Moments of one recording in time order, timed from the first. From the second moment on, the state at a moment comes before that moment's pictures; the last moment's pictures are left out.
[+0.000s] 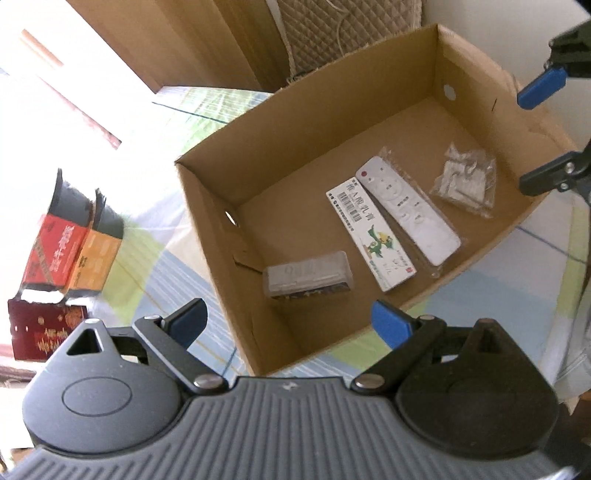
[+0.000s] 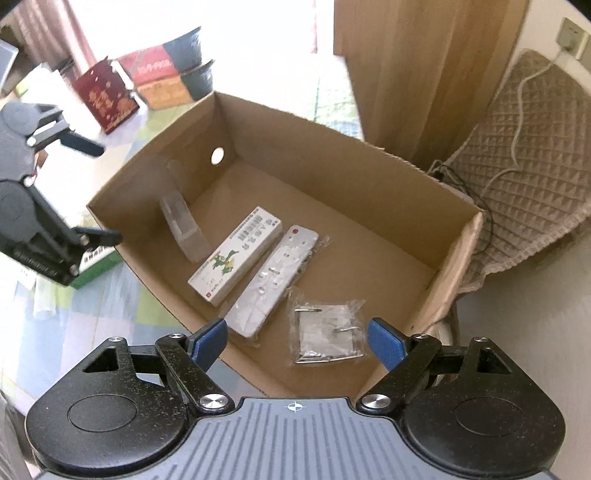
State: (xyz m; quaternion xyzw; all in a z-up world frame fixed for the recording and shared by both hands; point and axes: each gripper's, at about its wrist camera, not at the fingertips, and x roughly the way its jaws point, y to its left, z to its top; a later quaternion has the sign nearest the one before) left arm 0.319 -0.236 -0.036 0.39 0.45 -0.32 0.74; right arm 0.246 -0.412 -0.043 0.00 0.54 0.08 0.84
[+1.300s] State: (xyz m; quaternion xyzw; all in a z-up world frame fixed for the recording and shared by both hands) left arm 0.167 -0.080 0.032 0.13 0.41 -0.14 0.89; right arm 0.110 -0.331 0.017 0.12 0.40 0.04 0.91
